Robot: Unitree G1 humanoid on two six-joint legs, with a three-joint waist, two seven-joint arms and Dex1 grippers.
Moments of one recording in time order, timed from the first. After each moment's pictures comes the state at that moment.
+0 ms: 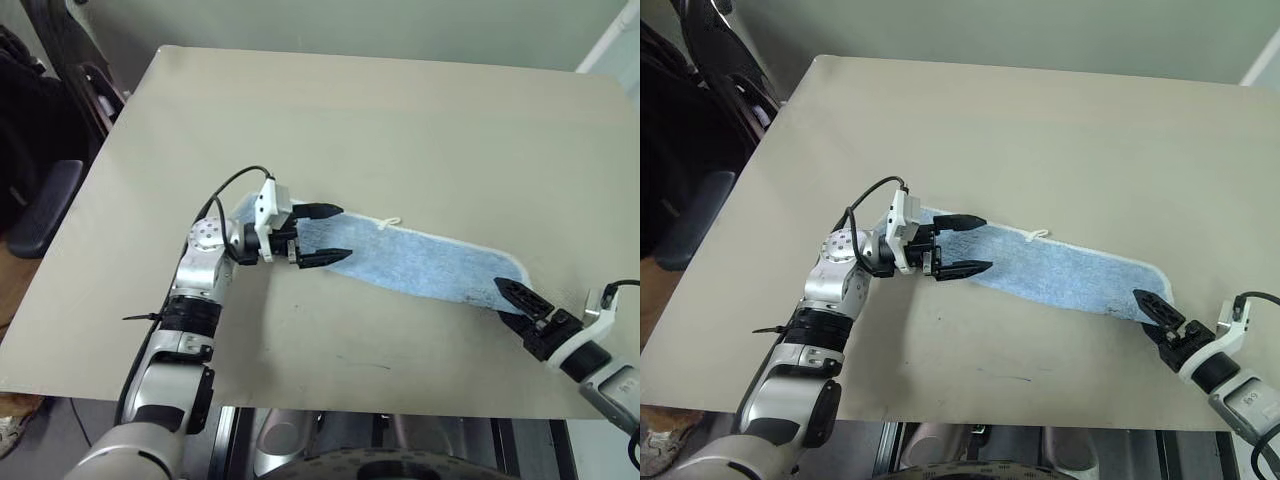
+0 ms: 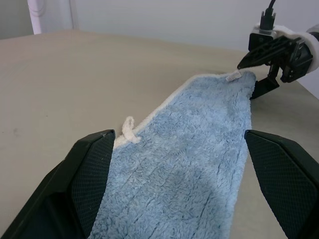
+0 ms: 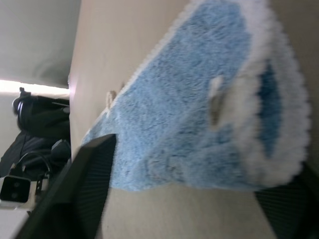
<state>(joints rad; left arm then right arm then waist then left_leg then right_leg) -0.59 0.37 -0.05 0.43 -0.34 0.03 -1.34 0.42 -0.63 -0.47 -0.30 1.93 0.80 -0.12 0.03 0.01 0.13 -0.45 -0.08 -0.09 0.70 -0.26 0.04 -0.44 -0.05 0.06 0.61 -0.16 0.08</state>
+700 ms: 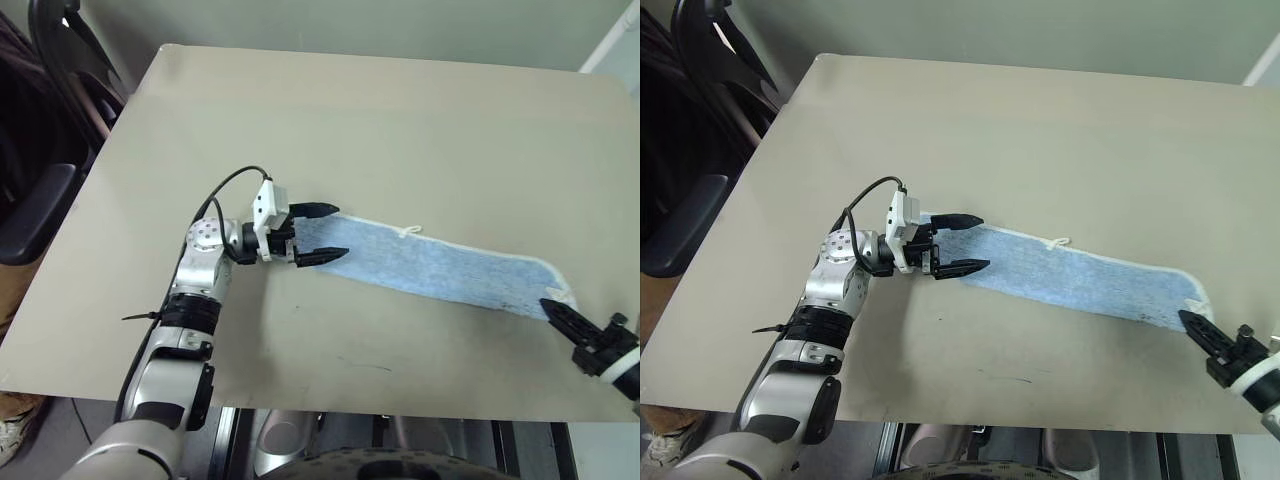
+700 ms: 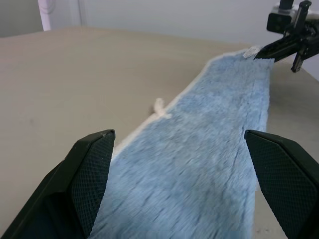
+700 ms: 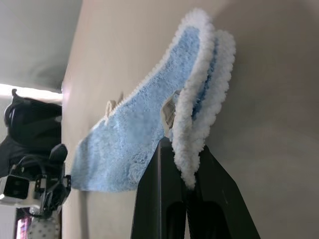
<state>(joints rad) -0.60 0.37 -0.05 0.50 -0.33 -0.04 -1.34 0.53 -0.76 -0.68 -0.17 1.89 0.91 0.10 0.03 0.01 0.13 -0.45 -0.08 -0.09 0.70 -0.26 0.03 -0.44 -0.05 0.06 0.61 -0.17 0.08</state>
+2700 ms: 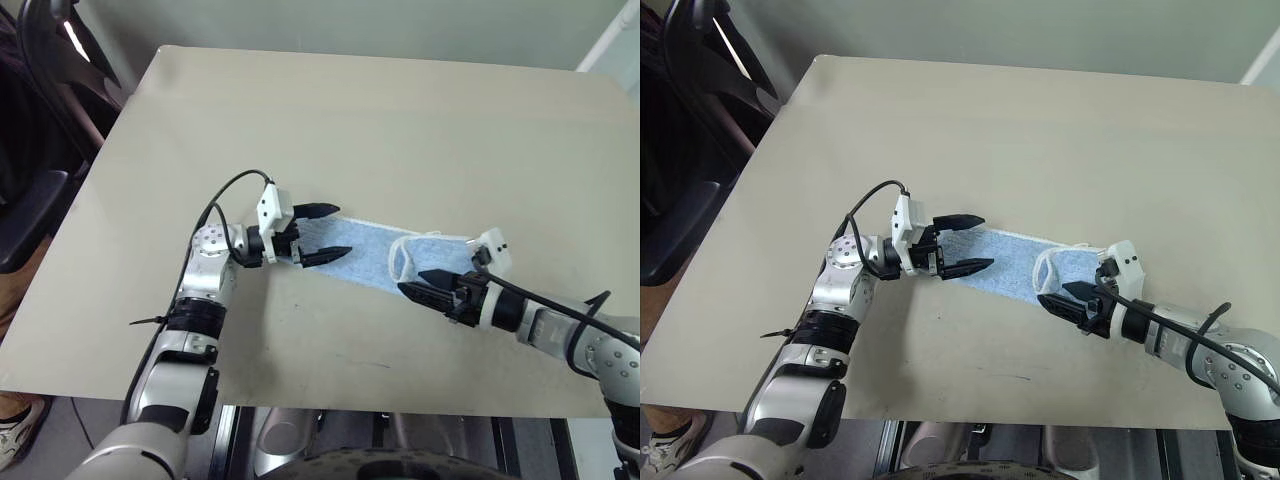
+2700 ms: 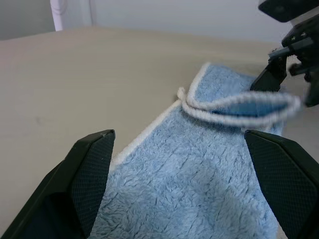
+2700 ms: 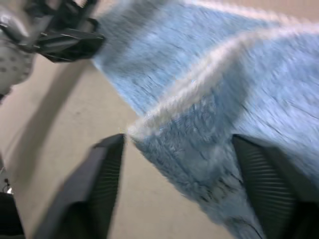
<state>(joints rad) -0.59 0.31 -0.01 0.51 -0.36 -0.01 -1.25 -0.05 -0.75 -0.12 -0.56 1.25 1.01 0.22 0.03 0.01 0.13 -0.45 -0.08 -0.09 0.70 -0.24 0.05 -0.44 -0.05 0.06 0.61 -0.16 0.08</state>
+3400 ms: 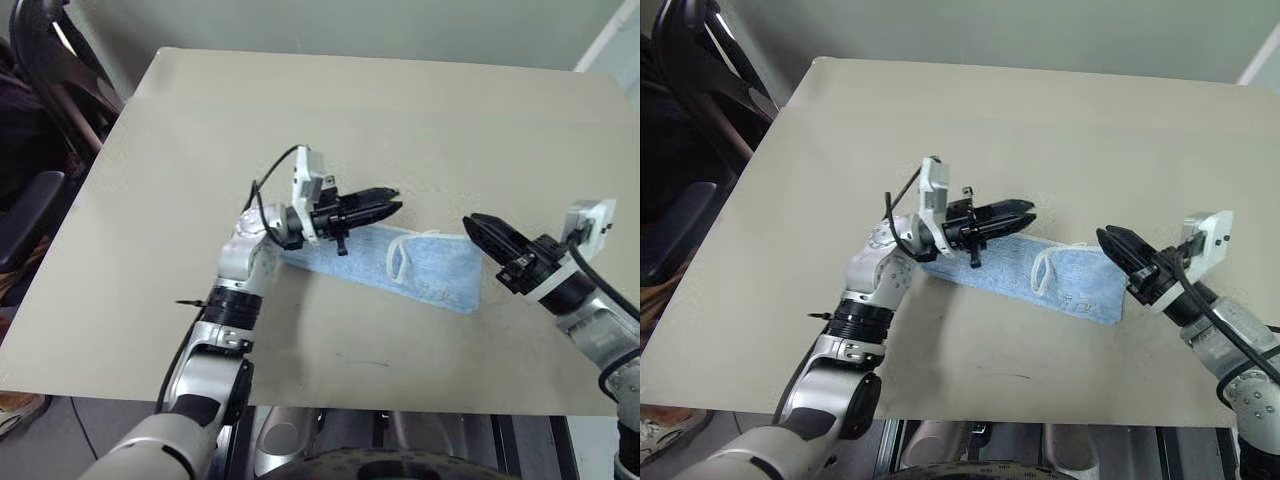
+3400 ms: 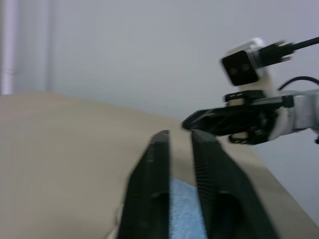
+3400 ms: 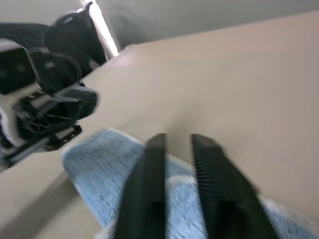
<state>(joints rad) -0.66 0.14 -0.12 0.32 -0.47 0.20 -1.24 0.11 -0.59 -0.30 -0.59 0.99 0.65 0.35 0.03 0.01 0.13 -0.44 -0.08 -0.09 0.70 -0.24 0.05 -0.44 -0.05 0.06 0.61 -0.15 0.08</state>
